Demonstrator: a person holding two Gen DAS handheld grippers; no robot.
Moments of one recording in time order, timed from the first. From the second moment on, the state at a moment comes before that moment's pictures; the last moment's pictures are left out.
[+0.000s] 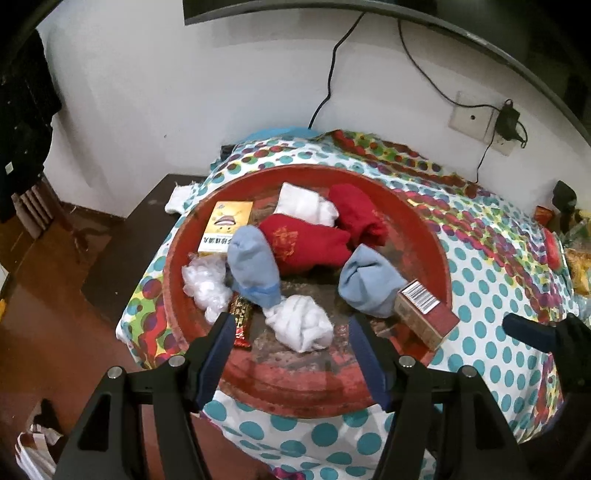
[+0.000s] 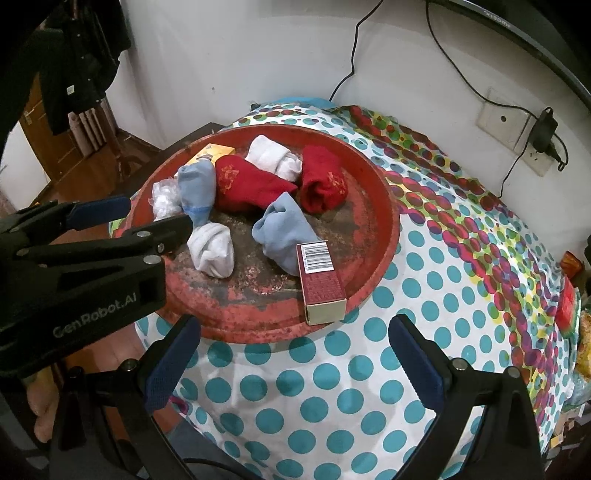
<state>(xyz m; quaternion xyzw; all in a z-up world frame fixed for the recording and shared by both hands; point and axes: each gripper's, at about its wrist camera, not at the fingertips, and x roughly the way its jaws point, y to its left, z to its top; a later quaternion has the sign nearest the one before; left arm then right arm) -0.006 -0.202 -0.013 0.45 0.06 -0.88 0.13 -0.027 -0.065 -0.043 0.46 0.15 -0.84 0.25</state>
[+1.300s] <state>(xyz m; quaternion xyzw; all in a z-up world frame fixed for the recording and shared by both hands) -0.004 -0.174 -0.009 0.45 0.00 -0.89 0.12 -0.029 -0.064 -0.046 0.47 0.16 -0.83 0.24</state>
